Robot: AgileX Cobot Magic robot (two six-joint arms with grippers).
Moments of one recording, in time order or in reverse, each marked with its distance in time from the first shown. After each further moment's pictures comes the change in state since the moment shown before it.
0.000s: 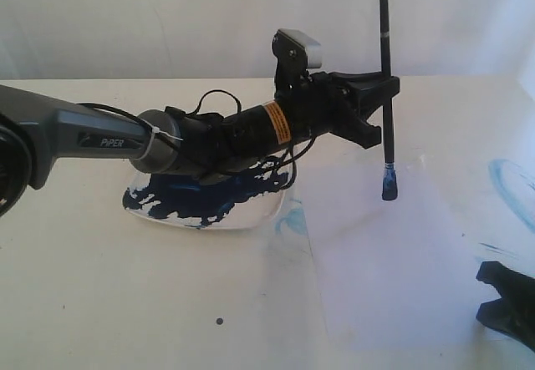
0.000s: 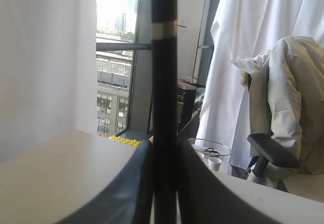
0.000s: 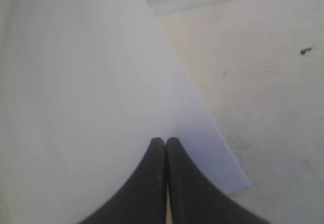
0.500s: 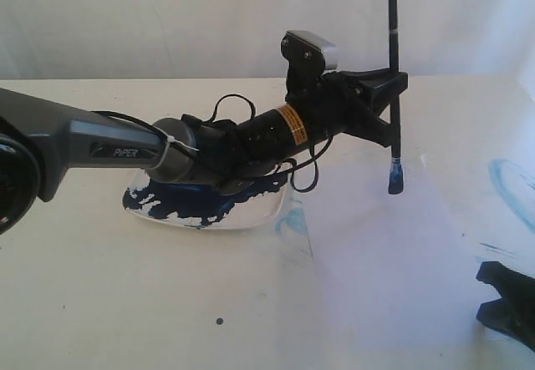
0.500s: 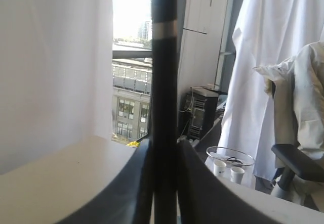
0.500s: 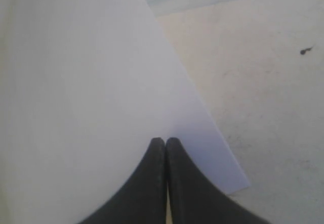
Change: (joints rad) left arm -0.054 0.000 -0.004 -0.169 0.057 0.132; right arm 0.000 0.000 0.000 0.000 0.000 0.000
